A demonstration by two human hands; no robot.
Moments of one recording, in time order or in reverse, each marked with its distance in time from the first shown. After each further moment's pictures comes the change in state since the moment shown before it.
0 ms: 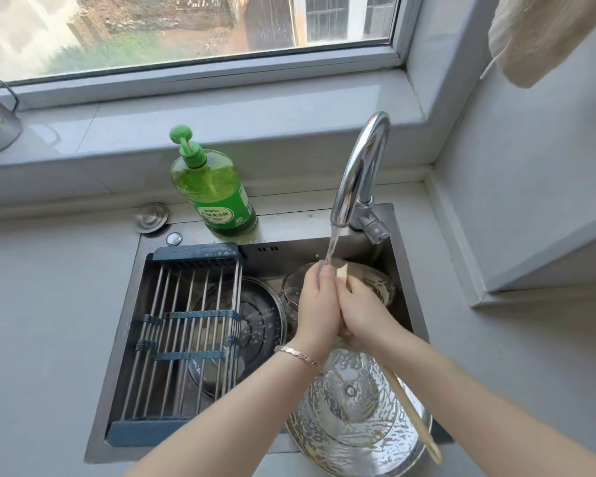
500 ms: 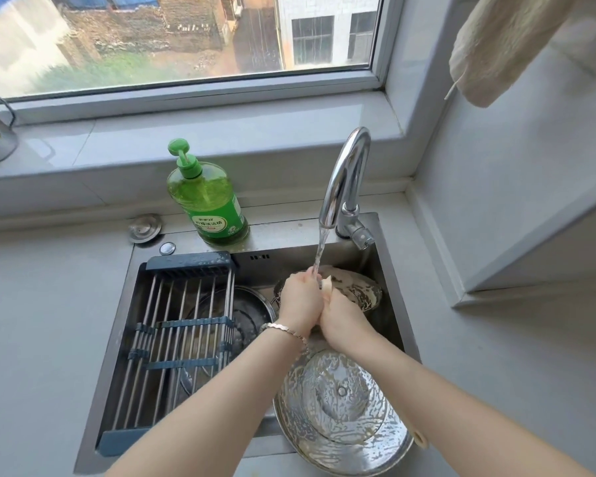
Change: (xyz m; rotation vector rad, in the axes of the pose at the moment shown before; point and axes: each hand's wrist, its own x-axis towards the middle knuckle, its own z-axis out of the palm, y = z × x) left_hand 0.015 0.009 -0.013 0.341 -0.003 -0.001; right_hand -0.004 0.012 0.013 -0.427 0.035 0.025
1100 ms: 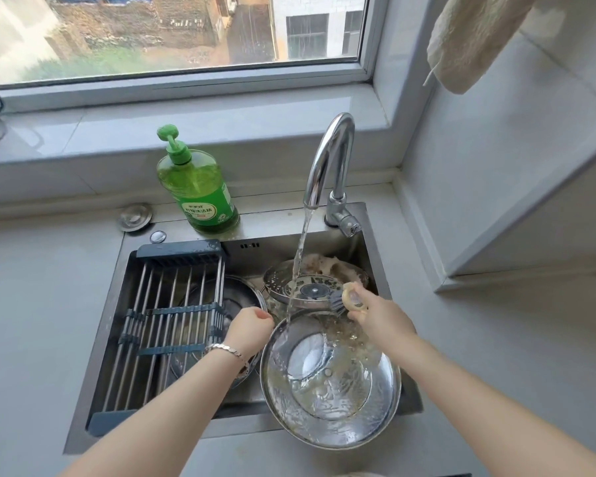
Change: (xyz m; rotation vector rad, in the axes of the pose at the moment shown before) left_hand -0.016 -0.084 -0.037 0.316 -0.142 -0.174; right_hand -0.015 0.077 -0.038 -0.306 0.060 -0.012
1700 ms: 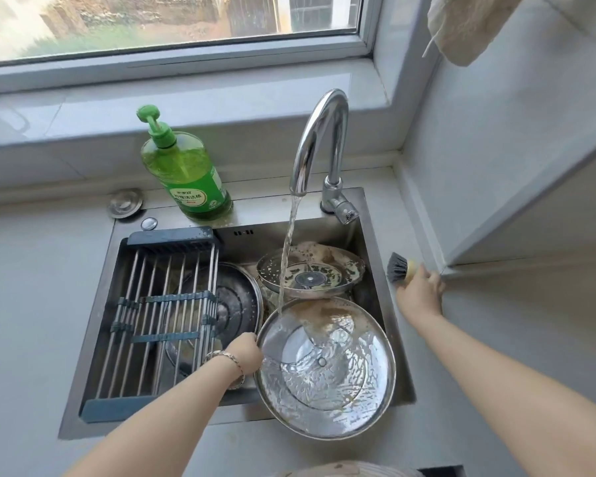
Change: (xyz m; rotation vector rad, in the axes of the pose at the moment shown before) left_hand 0.015 -0.041 0.032 0.484 -0.255 -0.120; right_hand 0.058 0.078 -0.006 0.122 0.353 0.340
